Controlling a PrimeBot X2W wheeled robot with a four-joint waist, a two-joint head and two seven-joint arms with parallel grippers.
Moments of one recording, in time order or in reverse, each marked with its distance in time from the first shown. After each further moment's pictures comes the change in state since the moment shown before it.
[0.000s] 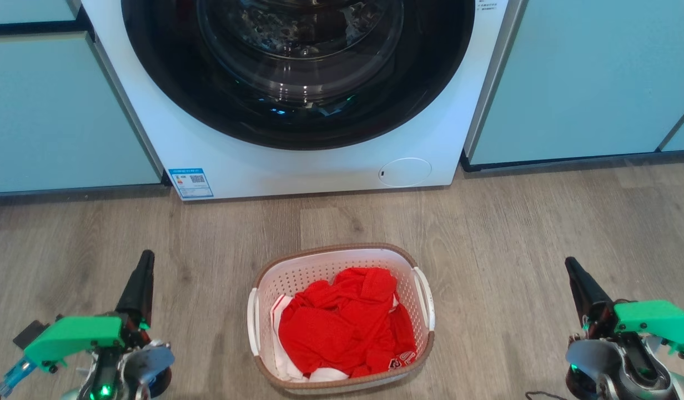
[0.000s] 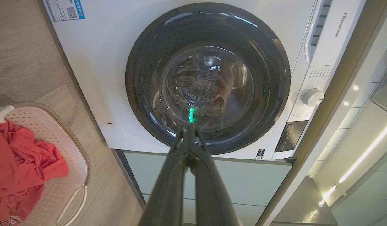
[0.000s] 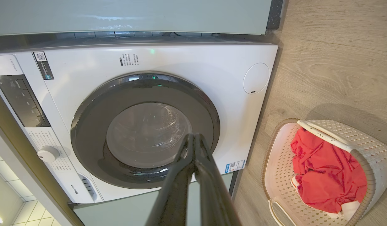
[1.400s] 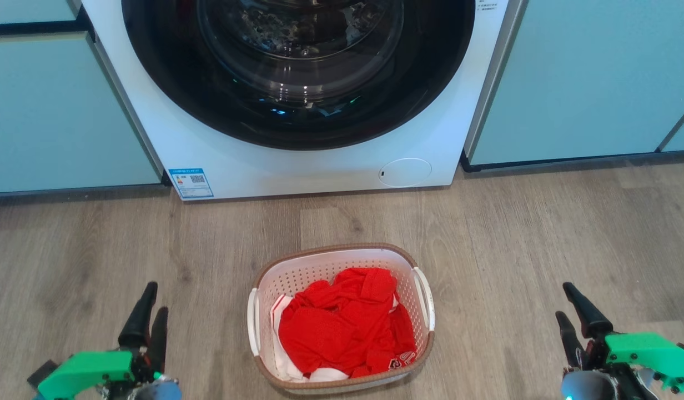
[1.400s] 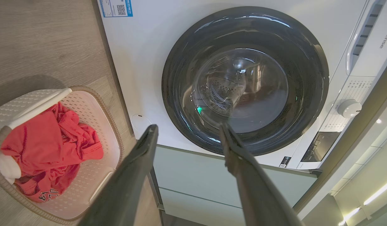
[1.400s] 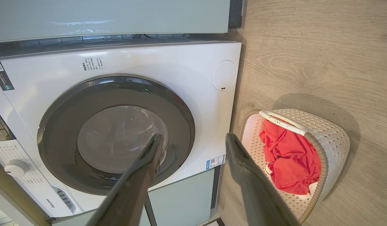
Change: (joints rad) left arm 0.073 -0.013 -0.001 0.071 0.000 0.001 -0.004; right arm 0.060 0.013 0.002 0.067 0.000 0.000 -0.005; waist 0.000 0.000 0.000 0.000
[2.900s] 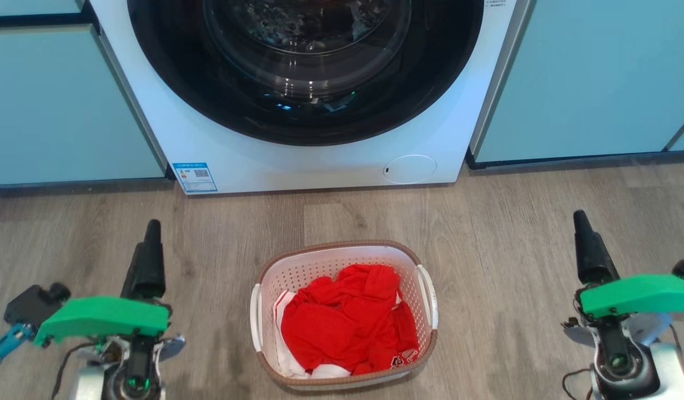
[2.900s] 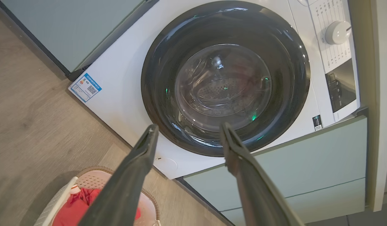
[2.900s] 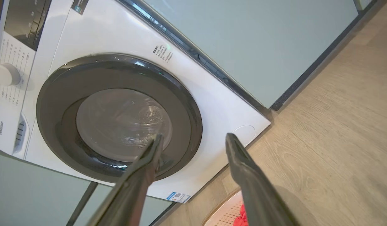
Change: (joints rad) left arm -0.030 -0.001 -0.058 -0.281 0.538 0.124 -0.127; right arm -0.058 0.000 0.035 -0.225 -0.587 0.000 -0.129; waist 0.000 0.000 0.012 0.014
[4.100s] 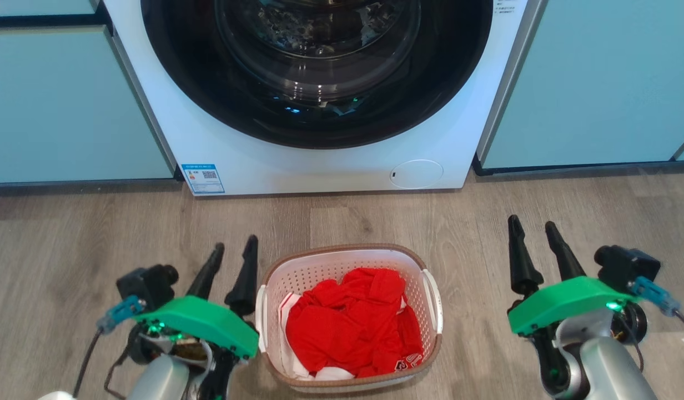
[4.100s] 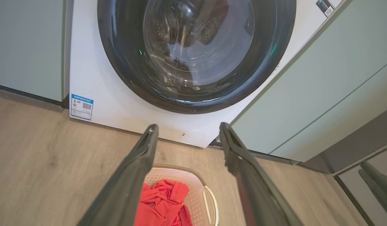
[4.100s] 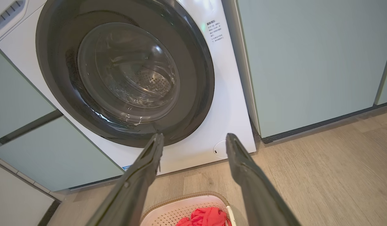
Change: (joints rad) left arm -0.075 0.106 -0.379 0.097 0.358 0.042 -0.105; right arm -0.024 -0.006 0.191 0.038 -0.516 0.000 -0.098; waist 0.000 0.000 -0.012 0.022
